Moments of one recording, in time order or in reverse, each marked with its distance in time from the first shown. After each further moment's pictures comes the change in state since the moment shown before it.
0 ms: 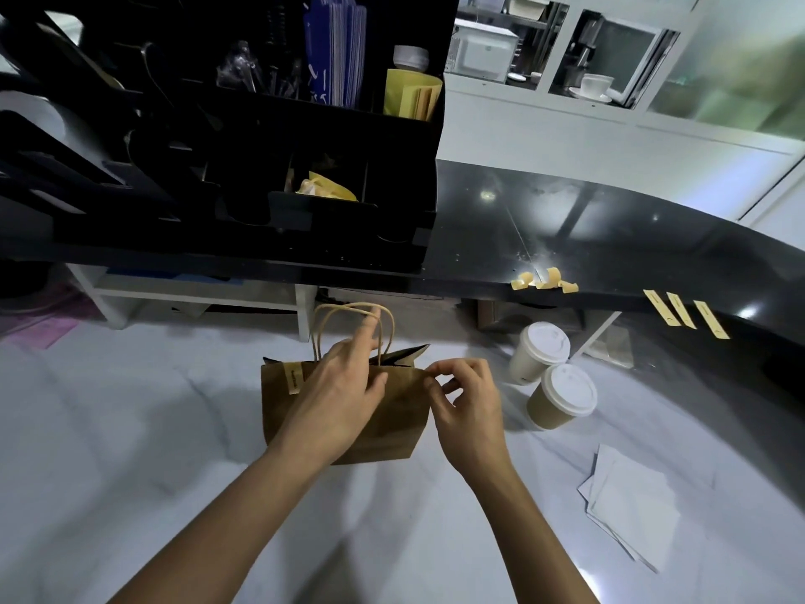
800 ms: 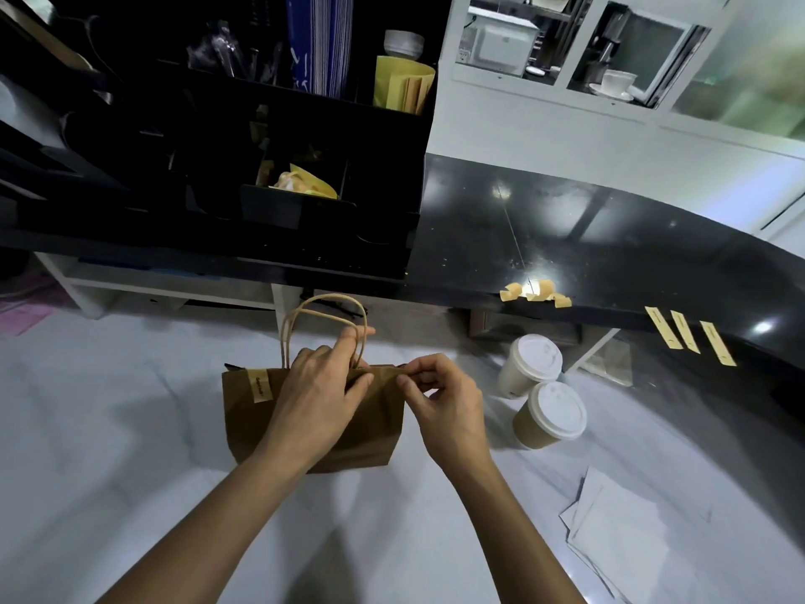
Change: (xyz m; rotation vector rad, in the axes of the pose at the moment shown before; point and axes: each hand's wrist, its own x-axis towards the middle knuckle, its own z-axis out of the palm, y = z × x) left_hand 0.021 0.003 0.034 0.001 0.074 -0.072; right_hand 0.040 0.018 -0.008 0.104 -0.095 0.042
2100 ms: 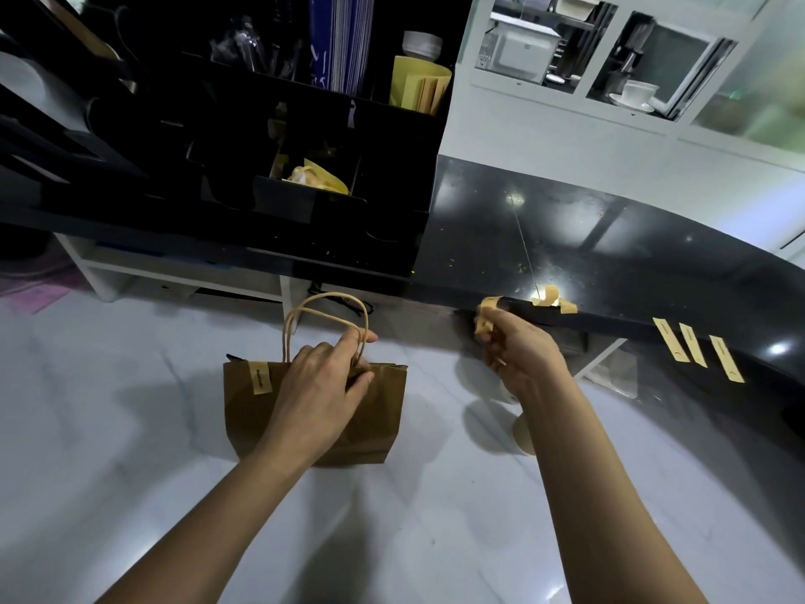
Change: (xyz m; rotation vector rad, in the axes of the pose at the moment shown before) left_hand -0.008 0.008 -0.003 0.002 0.011 -0.047; right_hand 0.087 -0.016 -0.072 0.523 0.070 0.605
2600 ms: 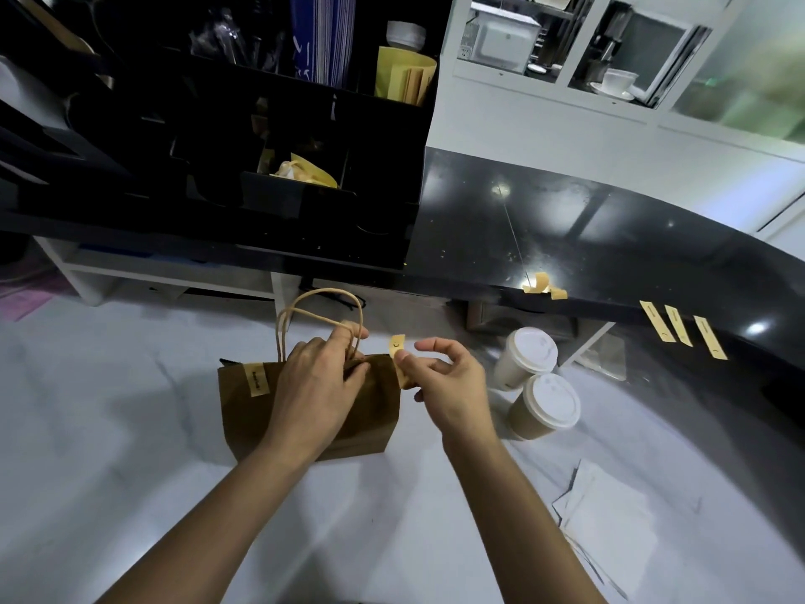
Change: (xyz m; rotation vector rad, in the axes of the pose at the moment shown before) left_hand 0.000 0.006 -0.001 -0.001 0.052 -0.035; right_hand -0.079 0.062 0.041 -0.198 -0.150 -0.233
